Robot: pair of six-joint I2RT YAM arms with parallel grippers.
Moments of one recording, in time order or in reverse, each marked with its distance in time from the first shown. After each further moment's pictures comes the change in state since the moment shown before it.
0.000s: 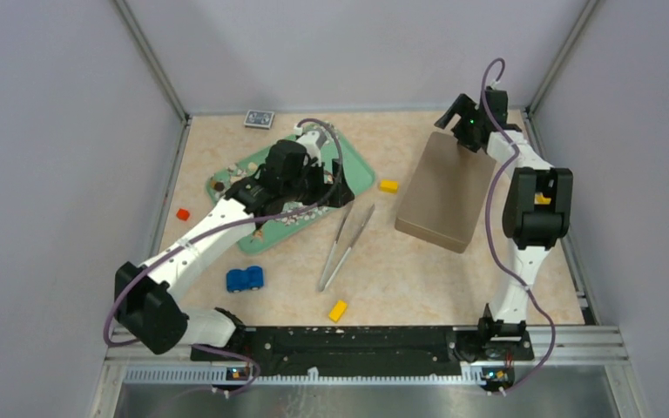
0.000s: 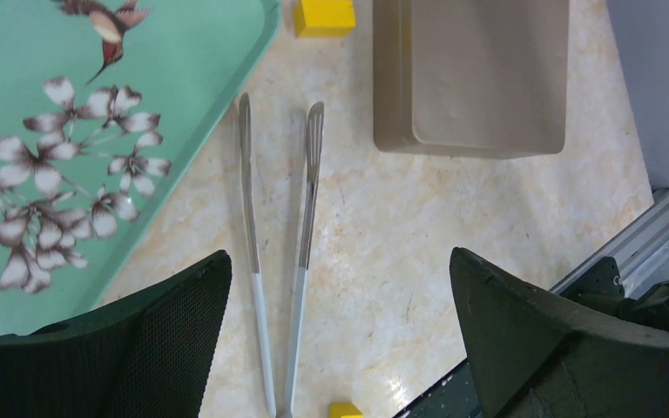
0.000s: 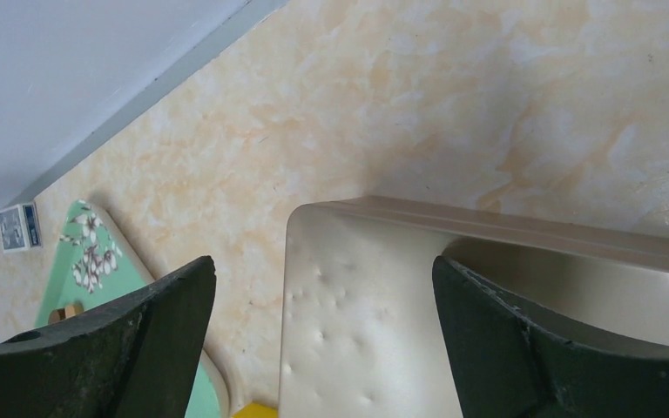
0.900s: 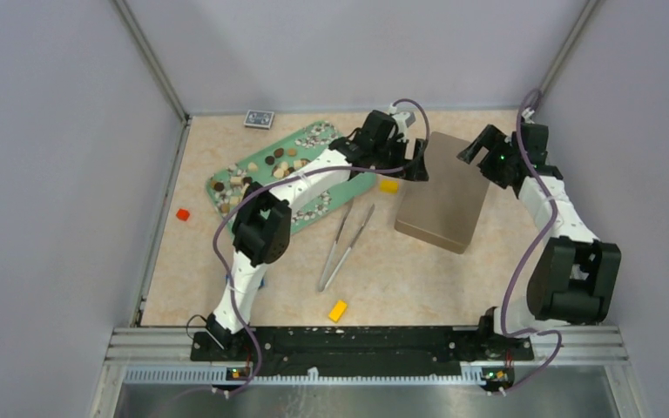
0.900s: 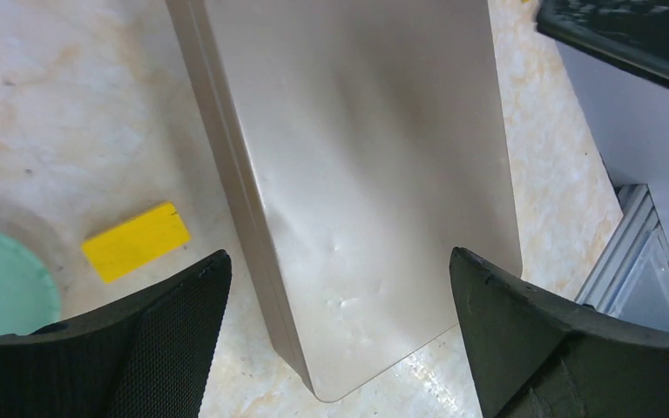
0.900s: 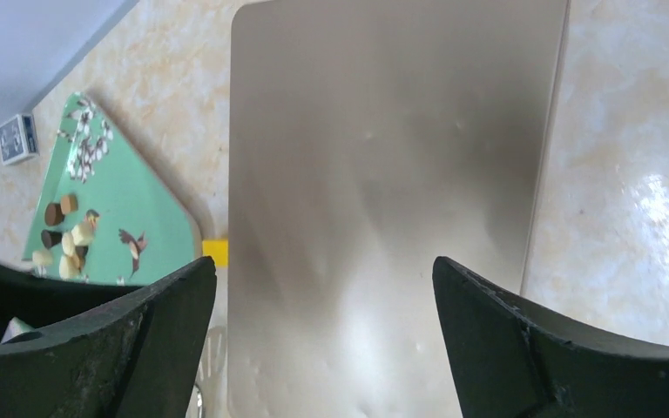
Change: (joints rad) left arm -0.121 0.878 0.781 0.042 0.193 0.017; right arm -0.104 -0.624 -0.547 -0.084 -0.063 -0.088
